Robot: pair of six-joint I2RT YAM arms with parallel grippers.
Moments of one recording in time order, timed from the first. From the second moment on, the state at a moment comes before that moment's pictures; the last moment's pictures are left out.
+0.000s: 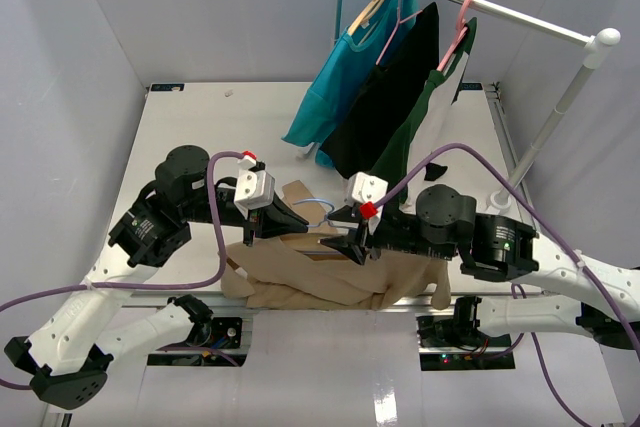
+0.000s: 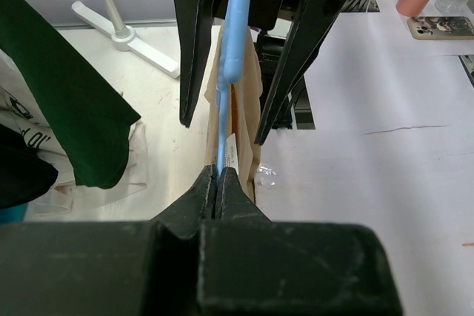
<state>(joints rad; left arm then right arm) -0.70 0.88 1.20 -0.55 0.91 0.22 1.35 0.95 1.22 -0.46 0.02 -0.12</state>
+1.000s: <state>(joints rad) -0.70 0.87 1.13 -0.42 0.91 0.16 1.34 0.84 1.16 -0.59 0.00 0.02</state>
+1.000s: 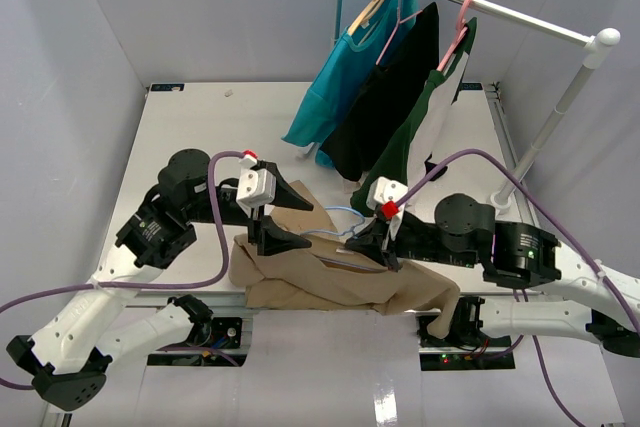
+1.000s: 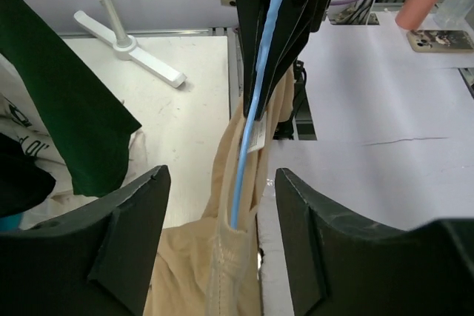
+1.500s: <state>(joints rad) -0.70 0.79 1.07 -0.34 0.65 0.08 1.33 0.61 0.91 -0.82 0.24 0.33</state>
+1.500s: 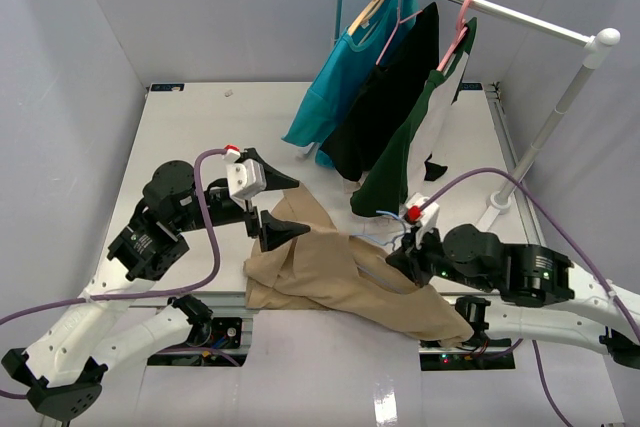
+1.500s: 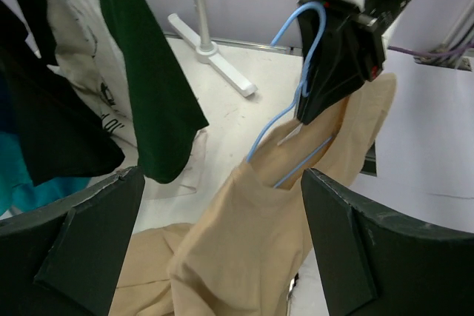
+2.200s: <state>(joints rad) -0.70 0.77 1.07 -0.32 0.41 0.03 1.33 0.45 0.92 -1.25 0.66 0.82</state>
